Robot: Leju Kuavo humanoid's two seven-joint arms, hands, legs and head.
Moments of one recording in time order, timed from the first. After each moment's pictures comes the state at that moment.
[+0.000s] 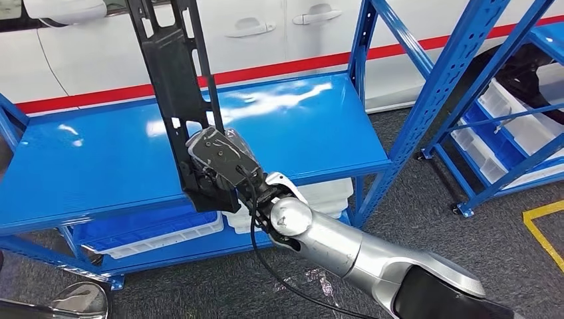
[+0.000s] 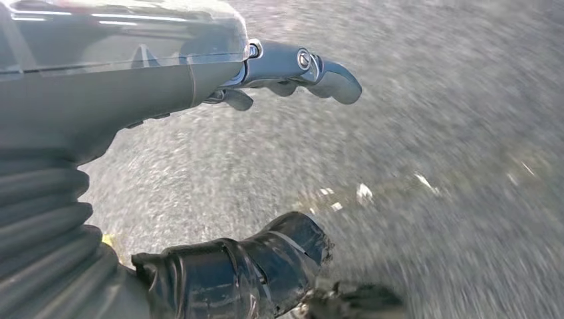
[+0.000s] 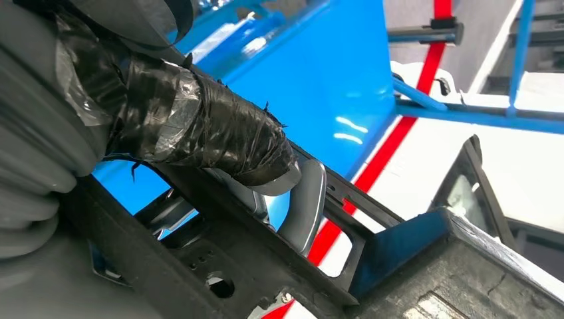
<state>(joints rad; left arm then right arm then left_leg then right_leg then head) -0.11 0.00 -0.75 -0.24 0.80 0.60 -0.15 -0.82 0.10 0.94 -1.36 -0.51 -0.35 -0.03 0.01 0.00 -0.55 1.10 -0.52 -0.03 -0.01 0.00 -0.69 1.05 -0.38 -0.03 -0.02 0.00</state>
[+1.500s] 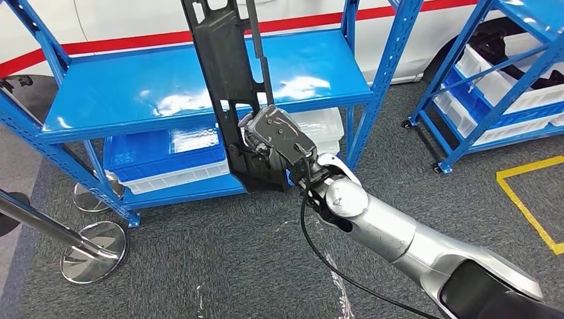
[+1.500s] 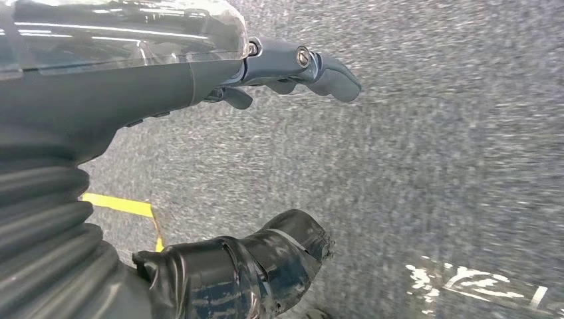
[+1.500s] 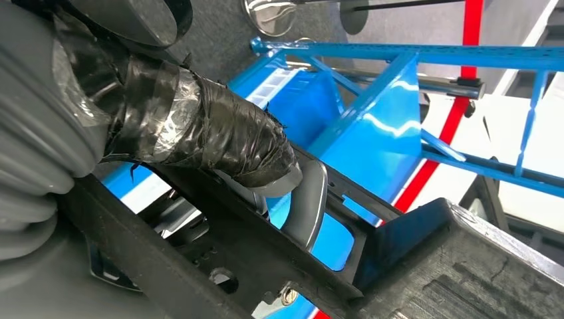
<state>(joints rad) -0.11 0.06 -0.61 -0.24 0.92 0.63 -0.16 -0.85 -0.14 0.89 -1.53 -0.54 -0.33 0.02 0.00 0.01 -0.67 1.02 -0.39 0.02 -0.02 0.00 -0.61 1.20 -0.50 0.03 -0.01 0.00</state>
